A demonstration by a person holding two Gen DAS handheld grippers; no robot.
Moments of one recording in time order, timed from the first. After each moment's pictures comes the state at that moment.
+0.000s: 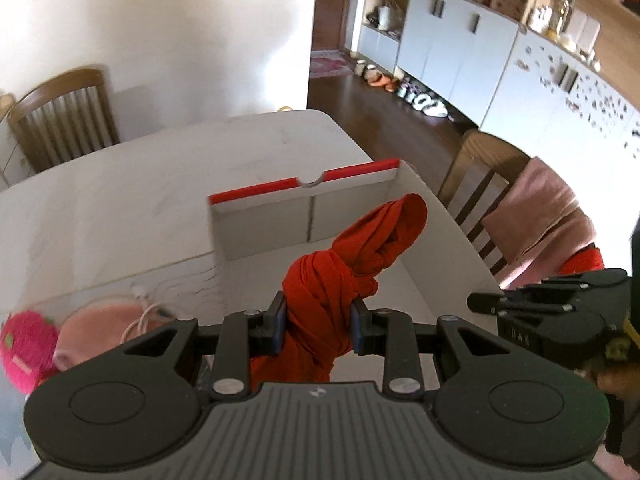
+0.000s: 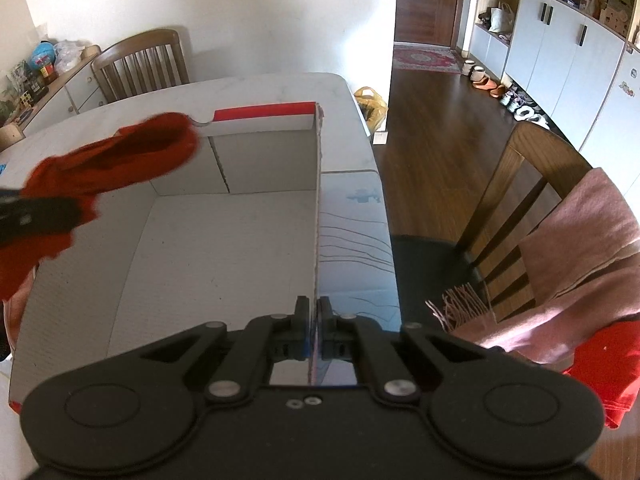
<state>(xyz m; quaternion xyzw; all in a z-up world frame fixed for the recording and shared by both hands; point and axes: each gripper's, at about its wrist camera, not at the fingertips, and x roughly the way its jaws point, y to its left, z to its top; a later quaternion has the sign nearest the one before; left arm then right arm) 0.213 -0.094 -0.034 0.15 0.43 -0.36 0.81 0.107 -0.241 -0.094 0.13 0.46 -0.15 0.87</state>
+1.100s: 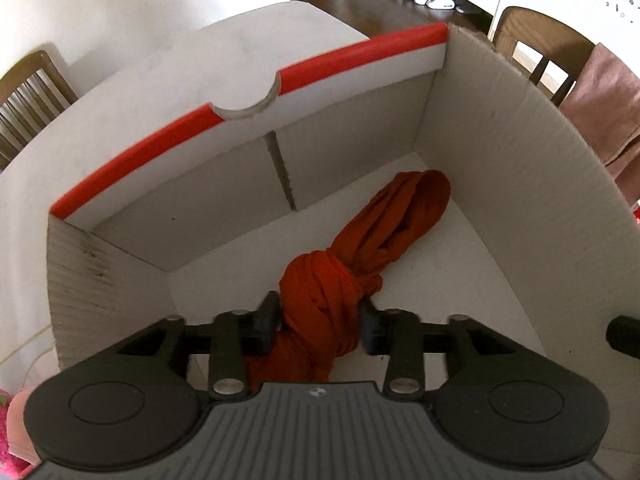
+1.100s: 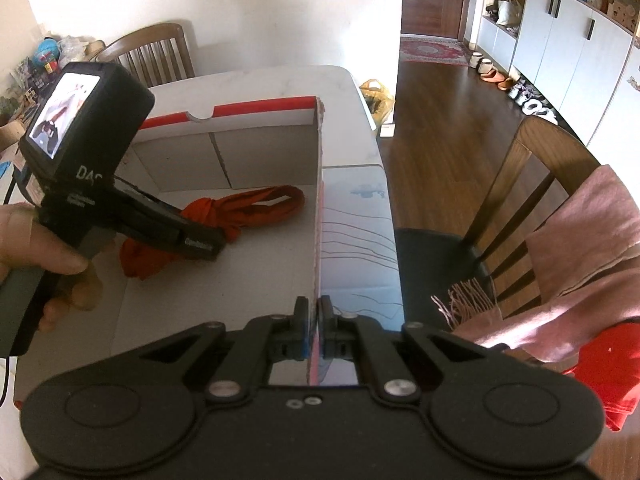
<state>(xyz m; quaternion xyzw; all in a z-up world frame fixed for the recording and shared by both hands) 0.271 -0.193 -0.152 0.28 0.50 -0.34 0.75 0.111 -0.247 -0.096 0.13 0.47 -0.13 0.86</state>
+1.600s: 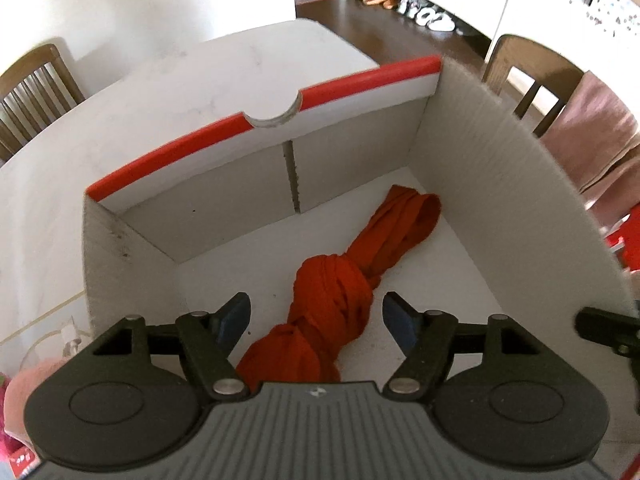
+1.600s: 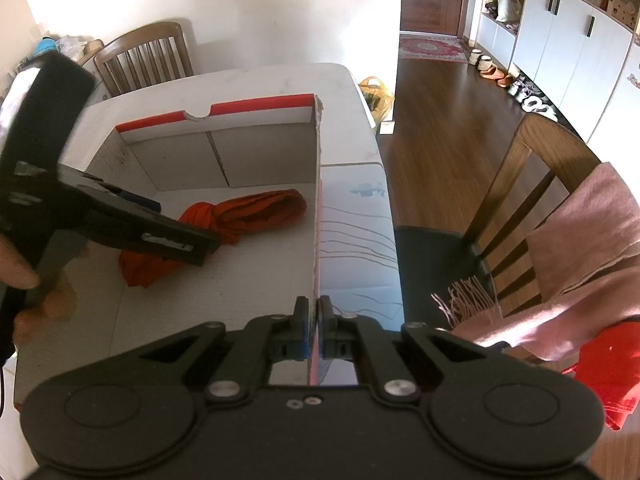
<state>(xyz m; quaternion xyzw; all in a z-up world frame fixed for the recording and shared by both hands) 0.269 -0.168 -0.128 0.24 0.49 -0.35 0.76 0.112 -0.249 -0.098 0.13 0.47 -0.13 0.86</state>
